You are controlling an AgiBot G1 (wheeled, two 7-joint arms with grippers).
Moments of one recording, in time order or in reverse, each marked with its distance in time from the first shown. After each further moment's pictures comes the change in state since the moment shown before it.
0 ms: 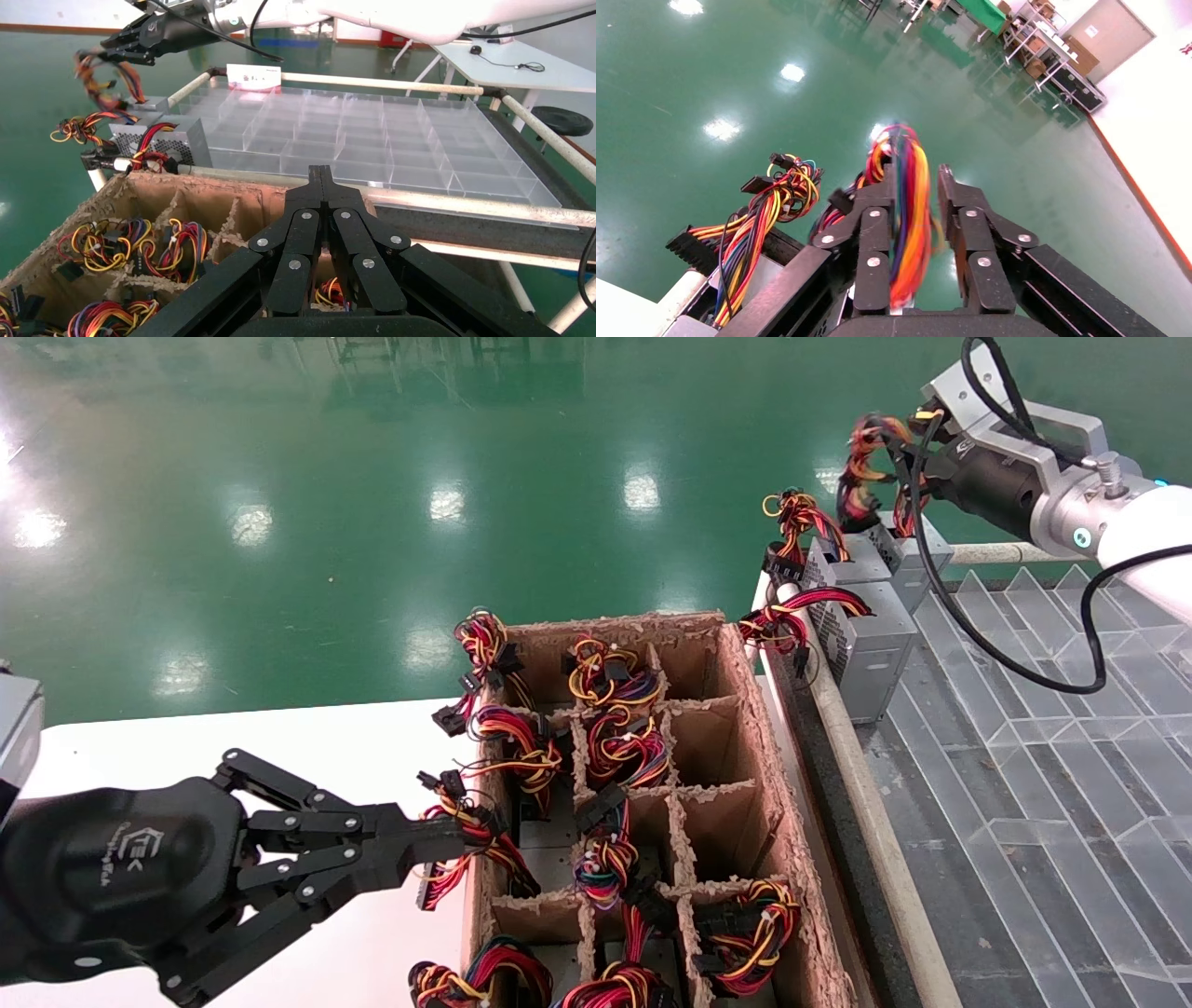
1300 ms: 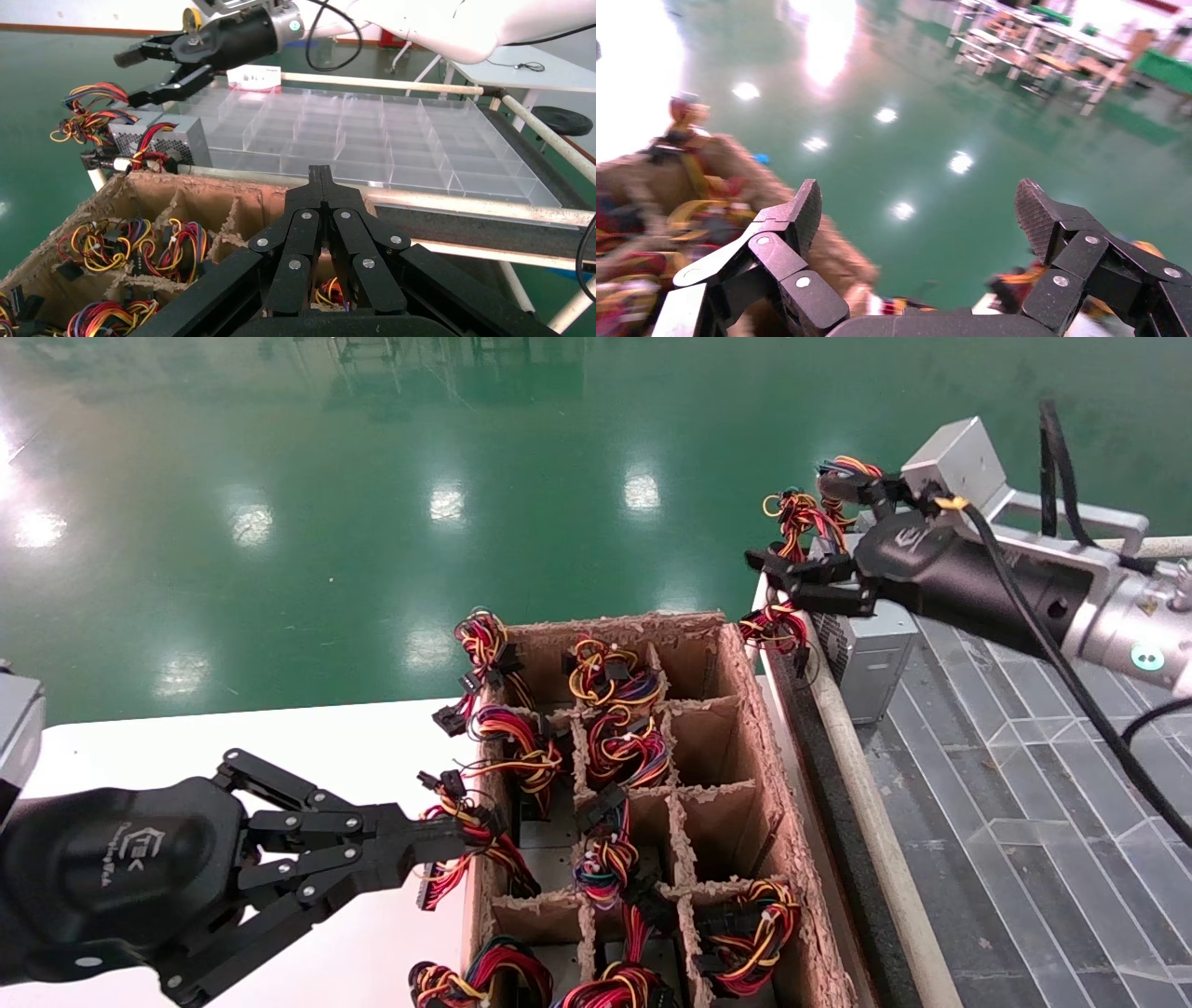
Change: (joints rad) left arm 0.000 0.000 0.000 0.000 0.000 0.000 0.000; right arm -0.273 0.217 0.067 0.386 0.496 -0.480 0.014
